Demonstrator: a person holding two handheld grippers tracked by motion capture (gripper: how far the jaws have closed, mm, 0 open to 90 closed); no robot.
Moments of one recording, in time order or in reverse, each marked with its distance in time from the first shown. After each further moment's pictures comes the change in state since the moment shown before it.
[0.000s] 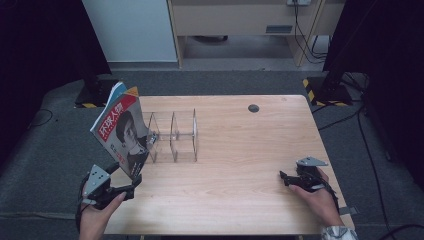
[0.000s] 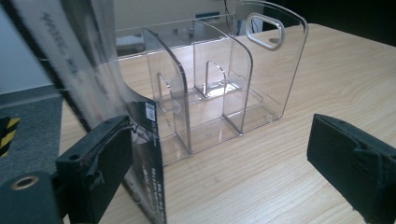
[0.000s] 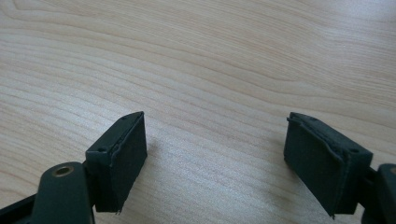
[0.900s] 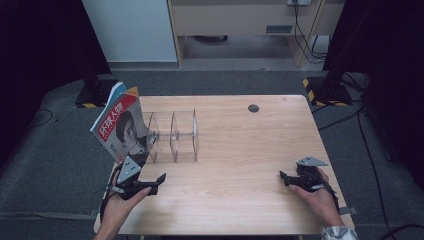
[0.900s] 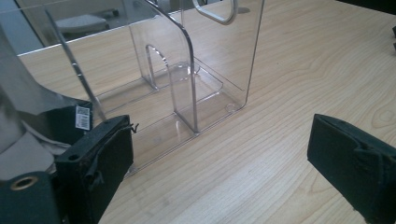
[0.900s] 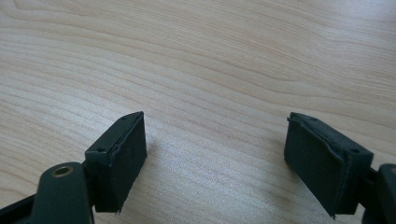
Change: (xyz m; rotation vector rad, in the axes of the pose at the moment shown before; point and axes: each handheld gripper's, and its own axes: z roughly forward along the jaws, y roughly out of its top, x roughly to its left) left arm -0.032 0.008 0.056 0.116 -0.128 0.075; right arm 0.000 0.000 0.000 0.000 0.002 0.001
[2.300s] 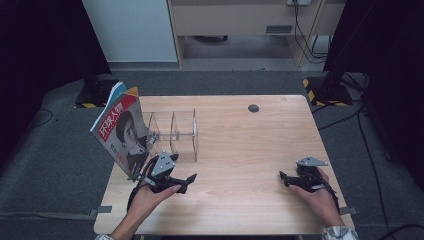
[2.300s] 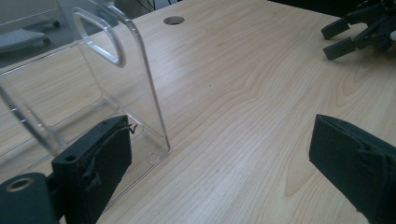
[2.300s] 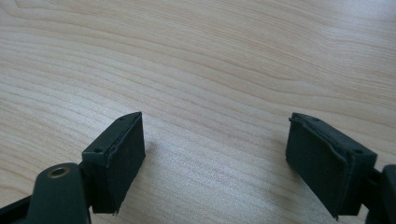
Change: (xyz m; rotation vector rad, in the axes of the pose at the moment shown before) left arm -0.055 0.038 0.051 0.008 -0.181 0.104; right arm 0.000 0.000 0.000 0.001 0.003 -0.005
